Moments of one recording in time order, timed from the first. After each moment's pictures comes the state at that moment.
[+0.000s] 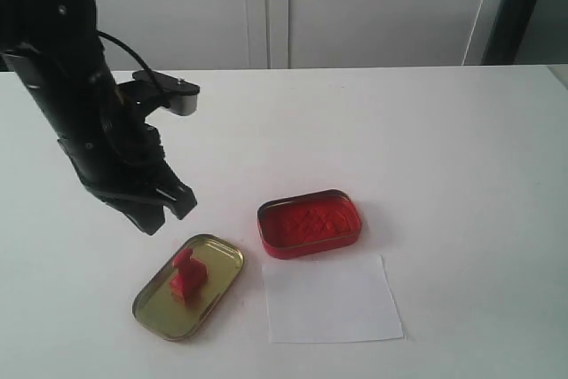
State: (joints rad) left arm -0.58 1.63 -1.25 -0.14 1.10 0.17; right arm 0.04 0.01 -0.01 0.00 0.36 0.24
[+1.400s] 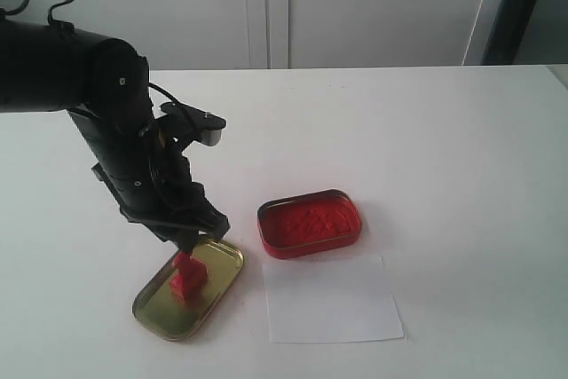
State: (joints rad) left arm -0.63 1.74 -1.19 -0.08 0.89 0.05; right arm 0.04 0.01 -0.01 0.00 0.36 0.24
